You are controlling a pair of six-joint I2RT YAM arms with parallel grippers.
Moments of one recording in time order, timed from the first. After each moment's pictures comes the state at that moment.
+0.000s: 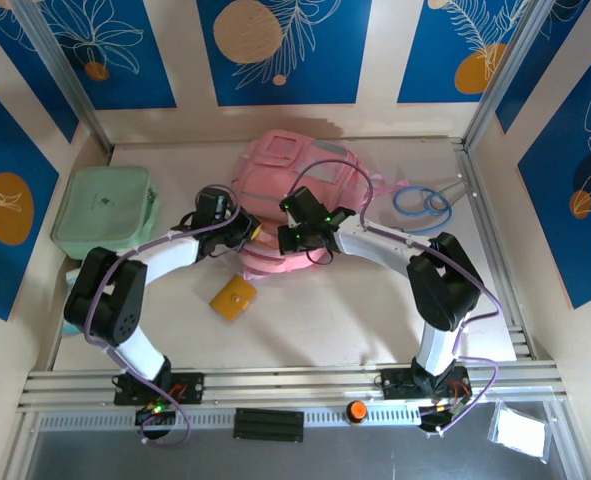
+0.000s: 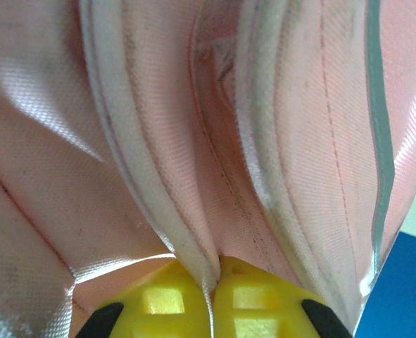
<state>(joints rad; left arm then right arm) -0.39 1.65 0.91 0.03 0.34 -1.28 0.74 1.78 1.27 -0.47 -0.05 0.48</state>
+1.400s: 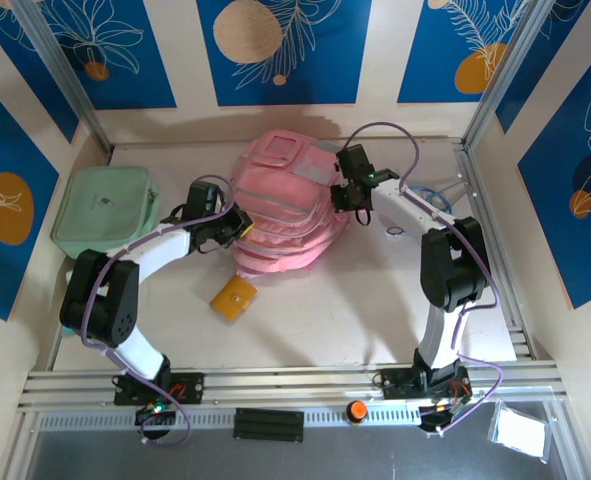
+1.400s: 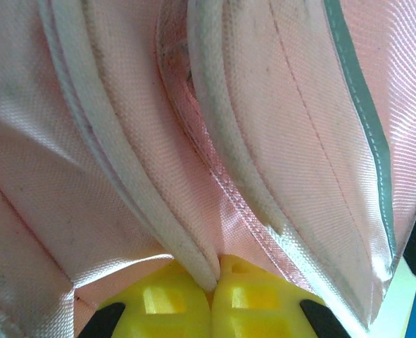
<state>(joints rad) -0.32 1.63 0.97 -0.12 0.40 -1.01 0.37 1.87 1.48 -0.62 0.11 0.21</state>
